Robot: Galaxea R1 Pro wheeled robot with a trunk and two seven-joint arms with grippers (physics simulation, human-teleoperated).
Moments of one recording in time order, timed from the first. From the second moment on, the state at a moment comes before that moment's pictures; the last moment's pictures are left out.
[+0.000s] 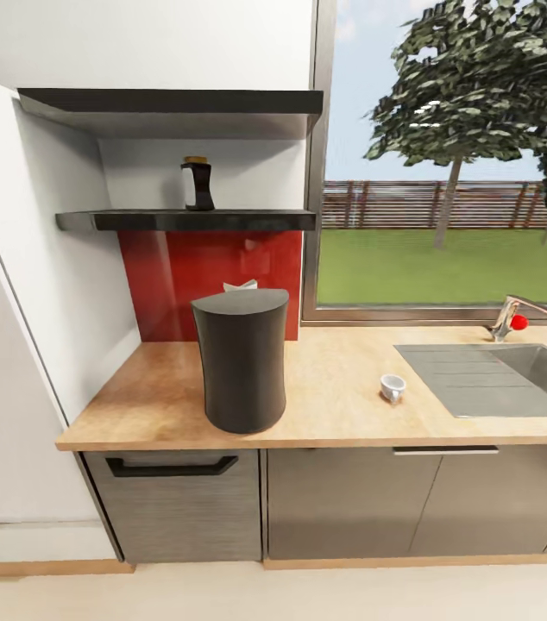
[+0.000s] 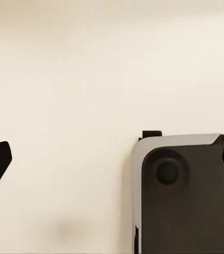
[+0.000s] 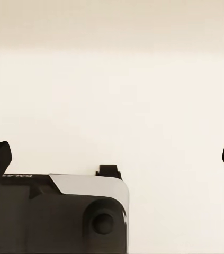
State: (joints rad) left arm -0.02 0.09 0.00 -0.12 -0.01 -0.34 0.04; right arm -0.29 0.01 0.02 -0.04 0.02 -0.13 -0.06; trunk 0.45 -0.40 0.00
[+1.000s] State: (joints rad) left arm -0.03 0.05 0.00 -0.63 0.00 -0.90 0.04; right arm -0.29 0.01 0.02 -0.03 0.02 -0.13 -0.06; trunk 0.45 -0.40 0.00
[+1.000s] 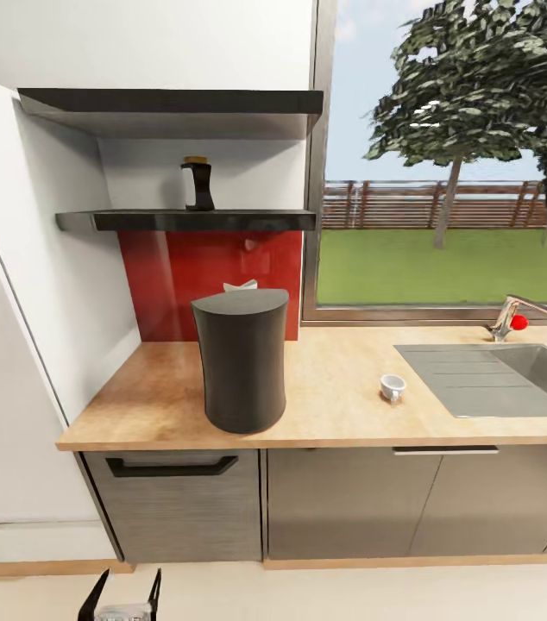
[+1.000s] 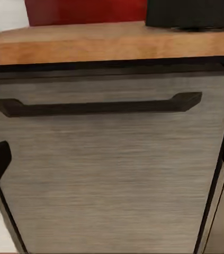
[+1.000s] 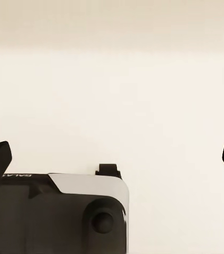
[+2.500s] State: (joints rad) left arm -0.90 -0.15 -0.14 -1.23 0.00 -0.22 0.20; right arm -0.29 0.00 0.02 -0.03 0.02 -0.13 -0.06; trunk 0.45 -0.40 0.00
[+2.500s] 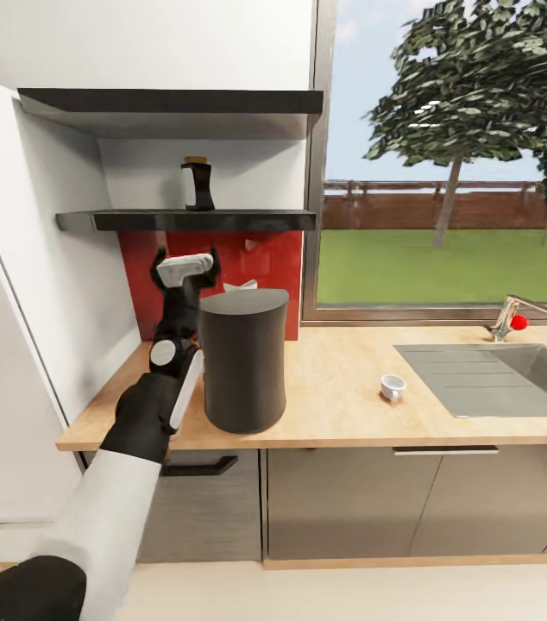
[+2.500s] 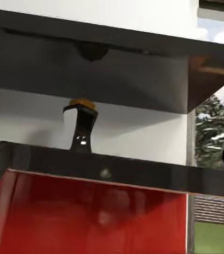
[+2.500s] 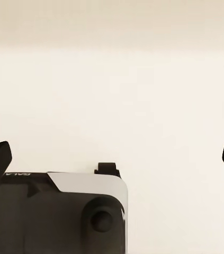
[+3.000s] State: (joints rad) left arm -1.35 -0.14 -0.14 -0.96 -0.01 0.26 0.20; right arm -0.29 -0.02 0.02 -0.03 0.02 -0.13 -0.06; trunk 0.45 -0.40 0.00
